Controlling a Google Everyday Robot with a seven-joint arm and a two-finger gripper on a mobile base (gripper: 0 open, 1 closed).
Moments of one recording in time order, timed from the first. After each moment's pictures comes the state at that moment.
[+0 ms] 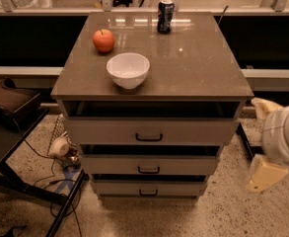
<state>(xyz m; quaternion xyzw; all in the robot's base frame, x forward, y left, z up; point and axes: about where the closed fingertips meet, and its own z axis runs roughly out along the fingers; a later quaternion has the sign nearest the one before) 0.404 -0.240 0.844 -0.60 0.75 -0.14 0.23</state>
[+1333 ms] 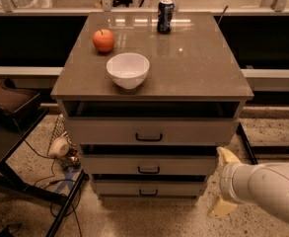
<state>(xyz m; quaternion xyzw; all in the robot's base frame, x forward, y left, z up) 0.419 -0.214 0.638 -0.60 0.76 -0.08 0.25</state>
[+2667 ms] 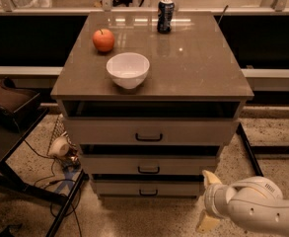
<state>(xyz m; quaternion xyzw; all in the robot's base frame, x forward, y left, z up) 0.418 -0.204 0.497 -0.61 0.76 -0.04 0.23</state>
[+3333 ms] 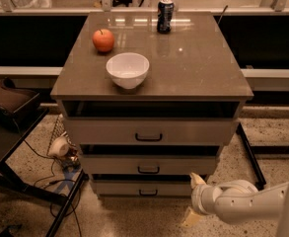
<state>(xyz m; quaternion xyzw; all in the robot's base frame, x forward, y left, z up) 0.454 -0.166 0.421 -0.59 0.76 0.02 0.27</state>
